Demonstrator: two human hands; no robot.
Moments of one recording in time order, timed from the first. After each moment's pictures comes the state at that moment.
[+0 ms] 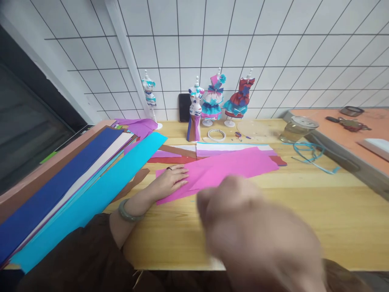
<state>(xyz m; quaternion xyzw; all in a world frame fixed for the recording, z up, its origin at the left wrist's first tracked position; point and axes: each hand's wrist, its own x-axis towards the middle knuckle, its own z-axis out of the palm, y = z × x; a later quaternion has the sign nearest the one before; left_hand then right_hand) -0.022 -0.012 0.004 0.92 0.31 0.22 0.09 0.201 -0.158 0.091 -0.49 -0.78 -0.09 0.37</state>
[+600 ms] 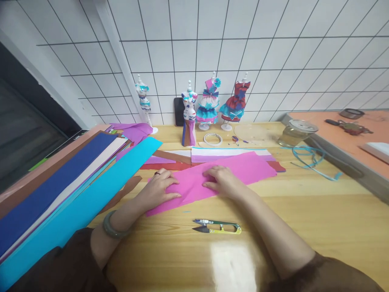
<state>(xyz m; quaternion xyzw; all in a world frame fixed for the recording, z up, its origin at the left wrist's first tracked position) -0.021 -0.017 0.021 0.89 0.41 0.16 0.11 0.251 -0.003 0.017 -0.47 -0.86 0.12 0.13</state>
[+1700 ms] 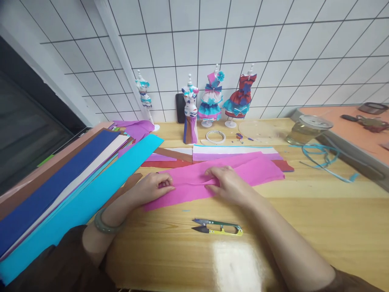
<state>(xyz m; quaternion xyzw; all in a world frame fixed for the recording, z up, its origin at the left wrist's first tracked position) -0.028 -0.019 0.042 0.86 0.41 0.18 0.26 0.246 -0.031 0.042 -0.50 -0.82 0.20 0.18</state>
